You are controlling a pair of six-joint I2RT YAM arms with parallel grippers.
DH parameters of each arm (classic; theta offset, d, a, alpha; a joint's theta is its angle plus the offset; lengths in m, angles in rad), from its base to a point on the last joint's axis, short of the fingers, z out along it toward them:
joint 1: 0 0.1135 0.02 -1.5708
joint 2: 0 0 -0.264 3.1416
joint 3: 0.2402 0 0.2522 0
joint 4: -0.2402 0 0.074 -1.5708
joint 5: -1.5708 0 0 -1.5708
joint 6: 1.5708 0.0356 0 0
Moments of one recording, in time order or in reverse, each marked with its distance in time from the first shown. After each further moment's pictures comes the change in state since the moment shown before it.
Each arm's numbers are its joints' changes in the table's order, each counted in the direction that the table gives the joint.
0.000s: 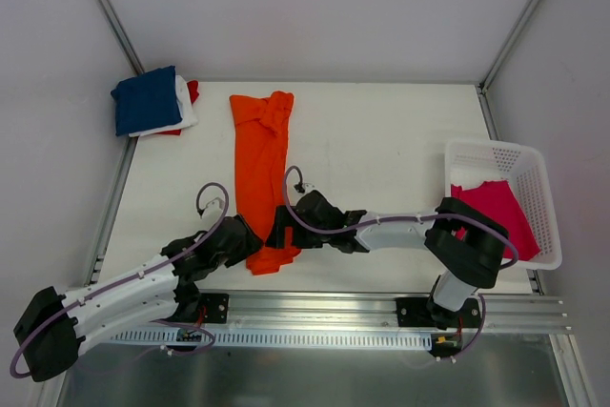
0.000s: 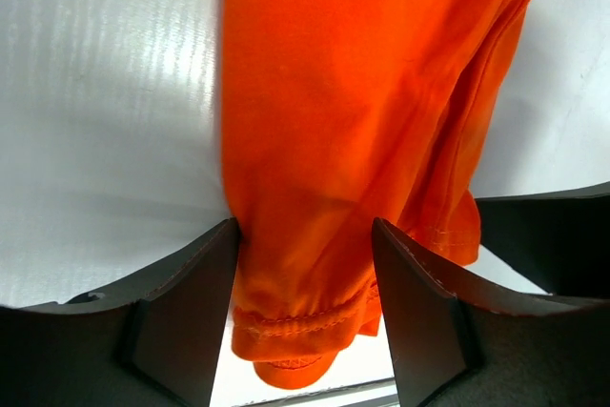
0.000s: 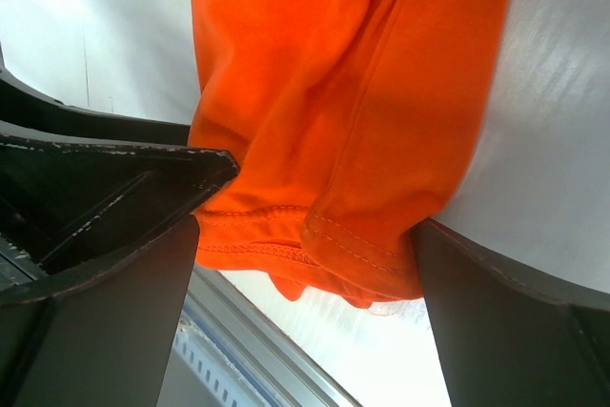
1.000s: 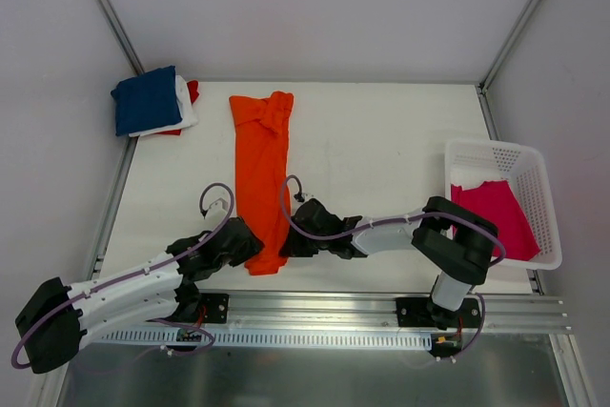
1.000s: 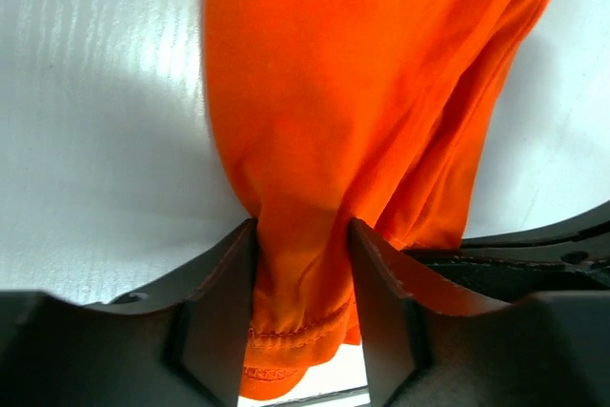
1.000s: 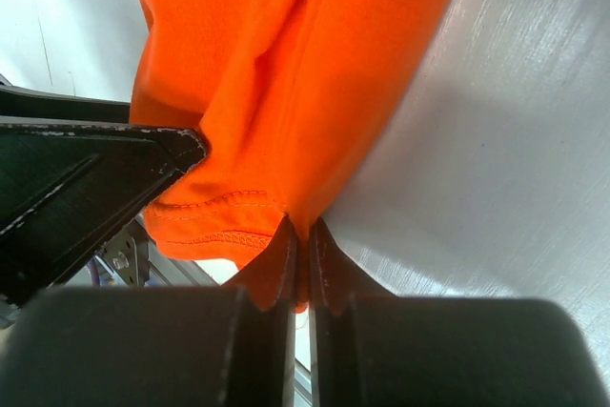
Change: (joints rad) left arm -0.039 0.059 0.001 0.063 0.016 -0.042; right arm 0.024 0.057 -0.044 0.063 0.029 0.045
